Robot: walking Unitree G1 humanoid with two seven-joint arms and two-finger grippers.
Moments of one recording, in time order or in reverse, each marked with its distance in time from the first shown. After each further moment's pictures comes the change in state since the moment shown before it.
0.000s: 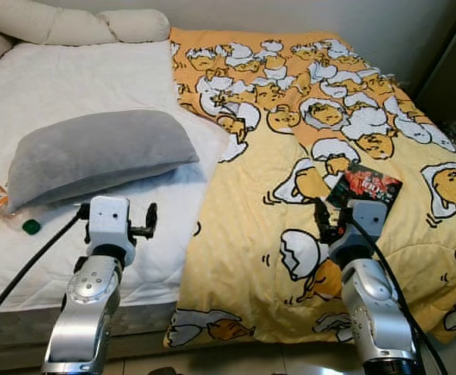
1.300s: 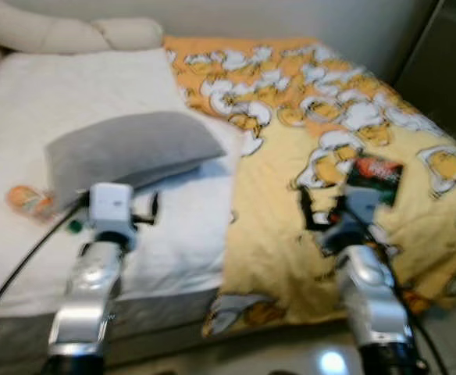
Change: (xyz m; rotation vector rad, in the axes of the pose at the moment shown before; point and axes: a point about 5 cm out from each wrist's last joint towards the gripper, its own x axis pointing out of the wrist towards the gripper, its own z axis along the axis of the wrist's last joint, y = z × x) left arm 0.013 -0.009 0.011 -0.010 -0.046 -0.046; right arm 0.014 0.006 0.011 0.025 -0.027 0.062
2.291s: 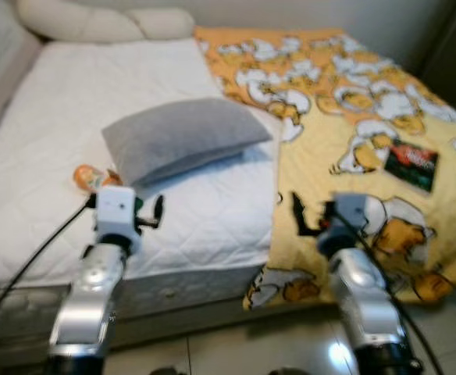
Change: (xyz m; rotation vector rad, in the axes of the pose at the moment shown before) left arm 0.000 0.008 -0.003 0.017 0.015 0.011; right arm 0.002 0.018 -0.008 -0.038 0.027 0.063
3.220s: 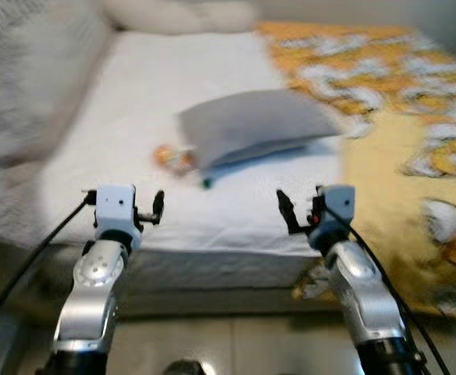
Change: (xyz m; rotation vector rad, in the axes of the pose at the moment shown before) left arm 0.004 -0.007 0.003 -0.025 -0.019 -0.014; right arm 0.001 0.003 0.003 -0.038 0.052 0.108
